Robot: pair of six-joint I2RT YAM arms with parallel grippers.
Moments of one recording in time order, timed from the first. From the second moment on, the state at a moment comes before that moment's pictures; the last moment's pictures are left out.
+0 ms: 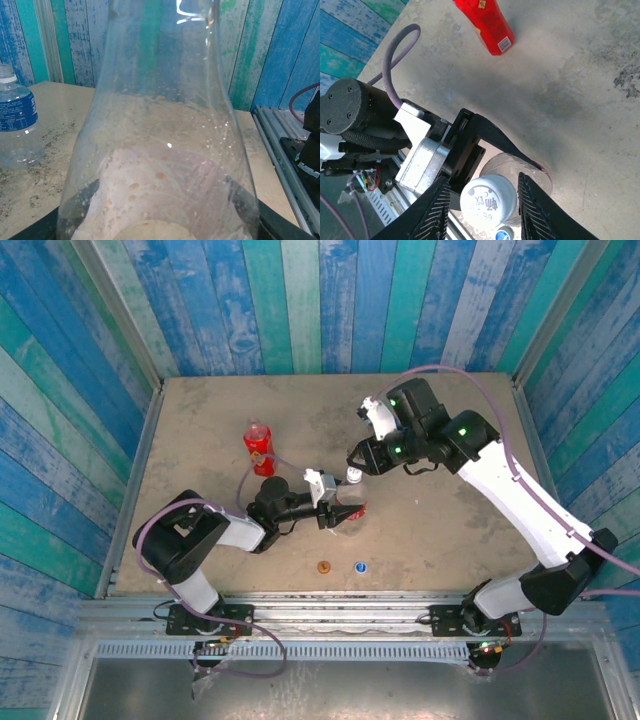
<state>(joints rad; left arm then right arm) -0.69 1.66 0.45 1.20 0.66 -0.04 0.68 1.44 1.61 -1.02 -0.31 0.21</state>
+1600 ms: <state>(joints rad) -0.69 1.55 0.44 1.01 0.71 0.10 0.74 1.48 1.82 -1.35 -0.35 -0.86</state>
